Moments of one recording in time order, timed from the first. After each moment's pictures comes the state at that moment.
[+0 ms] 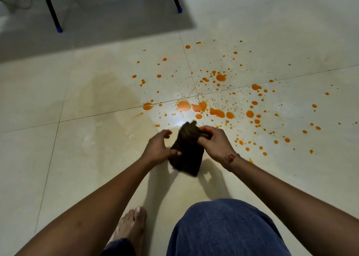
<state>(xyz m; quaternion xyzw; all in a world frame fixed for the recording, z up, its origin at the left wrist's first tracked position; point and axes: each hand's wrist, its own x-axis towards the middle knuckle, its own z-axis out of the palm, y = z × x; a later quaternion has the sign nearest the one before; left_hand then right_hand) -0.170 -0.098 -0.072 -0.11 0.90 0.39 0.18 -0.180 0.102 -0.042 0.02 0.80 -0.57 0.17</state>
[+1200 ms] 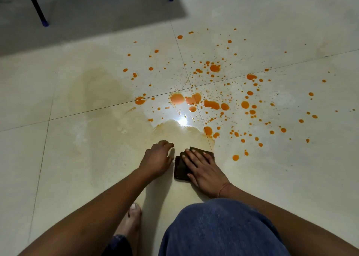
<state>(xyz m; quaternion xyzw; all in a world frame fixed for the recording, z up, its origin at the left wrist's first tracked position) -0.141 -0.086 -0.112 0.05 0.97 0.15 0.21 -0.104 0.123 -0.159 -0.29 0.94 -0.08 0.14</state>
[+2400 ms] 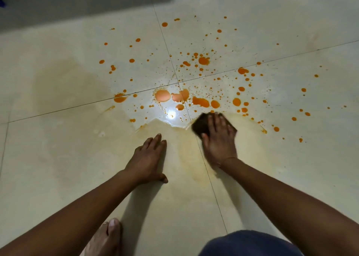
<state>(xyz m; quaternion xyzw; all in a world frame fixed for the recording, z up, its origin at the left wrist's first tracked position) -0.162 -0.078 -0.122 0.15 0.95 0.06 0.28 -0.190 0.170 -0.164 0.00 0.99 -0.13 0.05</state>
